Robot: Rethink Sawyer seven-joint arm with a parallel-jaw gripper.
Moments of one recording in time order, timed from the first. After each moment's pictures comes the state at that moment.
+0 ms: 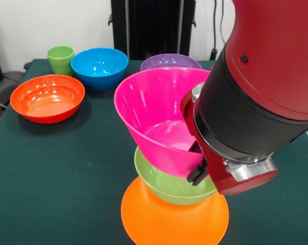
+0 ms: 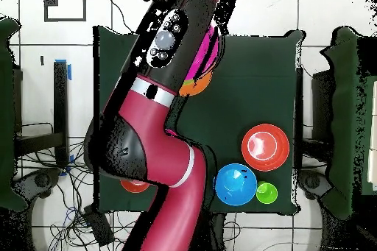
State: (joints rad) arm -0.37 0.16 -2.58 0.17 2.25 1.72 2.45
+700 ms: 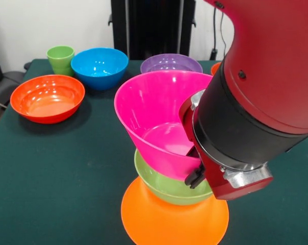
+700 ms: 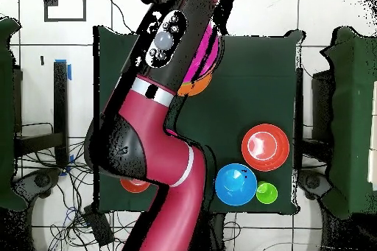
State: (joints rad) arm -0.37 0.17 -2.60 0.17 2.25 1.72 2.45
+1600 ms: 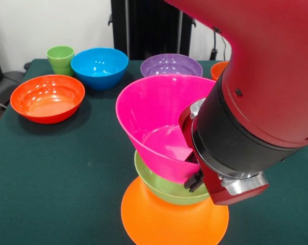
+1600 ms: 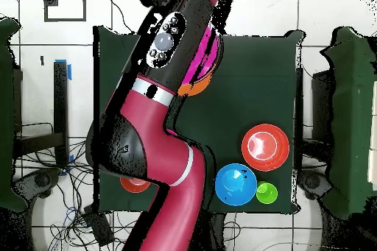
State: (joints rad) arm -0.37 0.19 -2.61 0.17 2.25 1.72 2.45
